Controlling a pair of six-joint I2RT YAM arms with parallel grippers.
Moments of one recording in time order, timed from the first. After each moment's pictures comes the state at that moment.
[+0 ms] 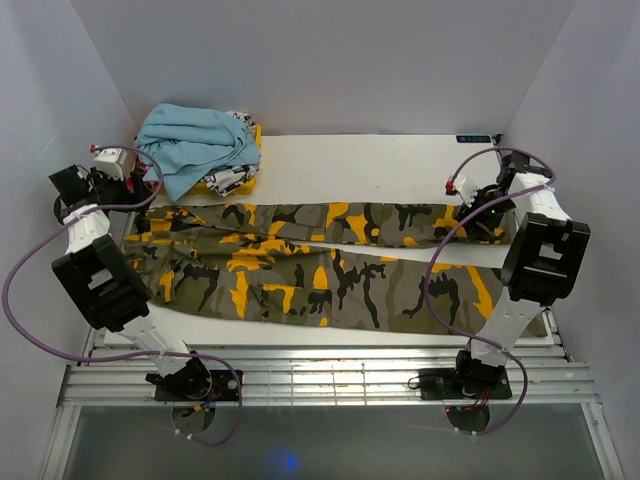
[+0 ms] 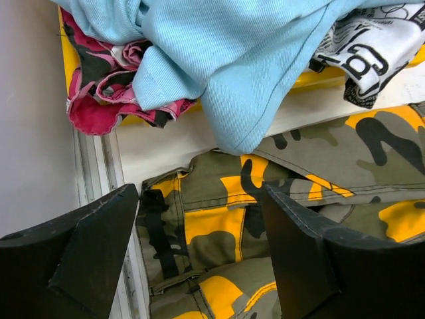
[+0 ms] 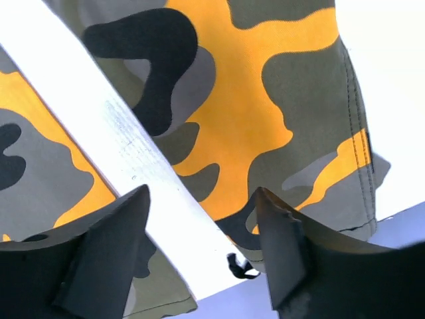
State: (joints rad) left arm 0.59 1.78 1.33 -0.16 0.74 0.44; right arm -0.23 1.91 1.49 -0.96 -0.36 -1.27
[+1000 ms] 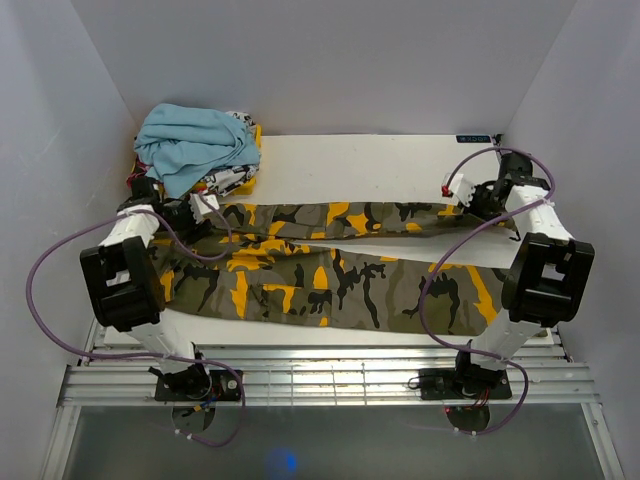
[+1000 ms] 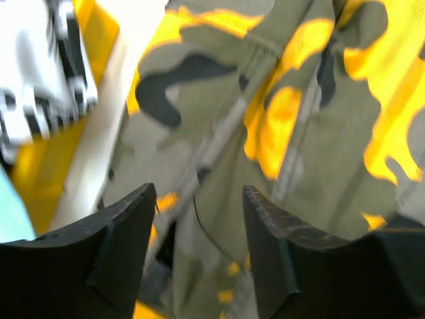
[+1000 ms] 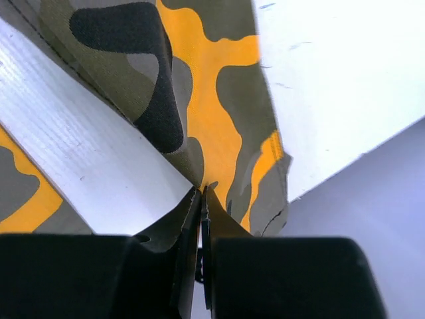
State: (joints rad) left arm 0.31 1.71 1.16 -0.57 0.83 1.42; right arm -0.19 1.72 1.30 -0.71 -0.32 -1.39
